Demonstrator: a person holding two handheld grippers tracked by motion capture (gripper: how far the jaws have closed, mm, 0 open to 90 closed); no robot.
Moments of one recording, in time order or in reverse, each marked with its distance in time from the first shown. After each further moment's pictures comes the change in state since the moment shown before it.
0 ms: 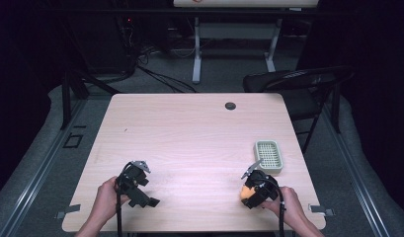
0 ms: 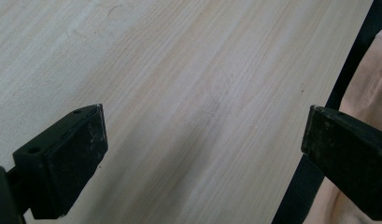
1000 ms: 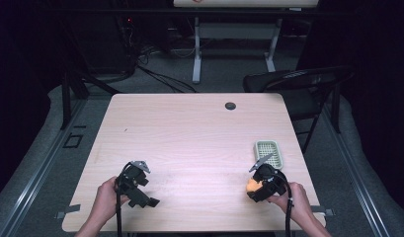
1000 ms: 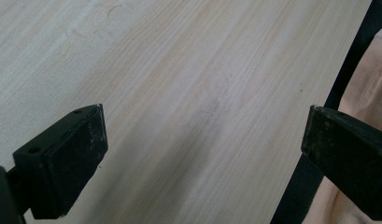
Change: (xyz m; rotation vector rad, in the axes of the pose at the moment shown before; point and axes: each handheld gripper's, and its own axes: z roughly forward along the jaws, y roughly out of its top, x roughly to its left) left arm -0.001 0.000 -0.001 0.001 -0.002 -0.003; right arm -0.015 -0.004 -0.024 -0.059 -0.048 0.026
